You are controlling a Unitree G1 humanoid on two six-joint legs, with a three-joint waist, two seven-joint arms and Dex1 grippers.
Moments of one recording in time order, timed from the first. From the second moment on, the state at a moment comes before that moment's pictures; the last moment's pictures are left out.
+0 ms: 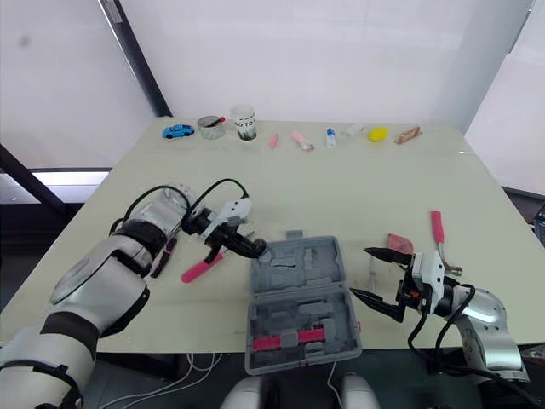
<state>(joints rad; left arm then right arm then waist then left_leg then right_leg) -1.21 0.58 -0.78 1.15 -0.24 -0.04 -1.57 -0.05 -0.53 -0.07 0.01 0.48 -0.11 1.24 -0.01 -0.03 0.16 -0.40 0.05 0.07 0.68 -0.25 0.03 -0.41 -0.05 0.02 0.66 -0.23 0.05</state>
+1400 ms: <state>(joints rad) -1.24 0.43 -0.63 1.33 0.01 0.08 -1.57 -0.03 -0.60 -0.10 -0.07 0.54 0.00 1.23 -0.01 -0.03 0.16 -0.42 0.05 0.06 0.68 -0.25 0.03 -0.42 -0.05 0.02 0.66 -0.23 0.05</state>
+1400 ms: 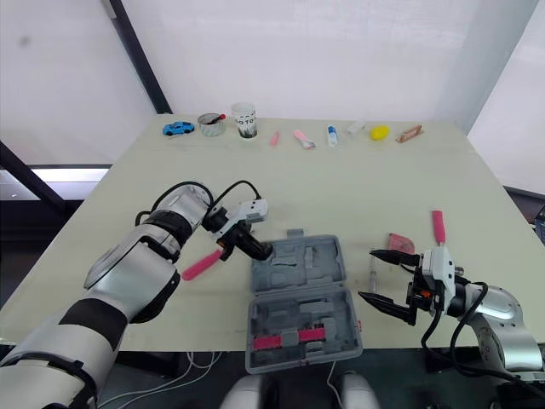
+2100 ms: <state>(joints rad) -1.23 0.40 -0.47 1.35 0.24 0.03 -1.54 -0.01 -0.61 -0.10 -0.07 0.53 -0.01 1.23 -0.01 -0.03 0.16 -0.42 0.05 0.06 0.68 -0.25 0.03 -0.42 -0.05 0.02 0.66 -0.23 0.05</state>
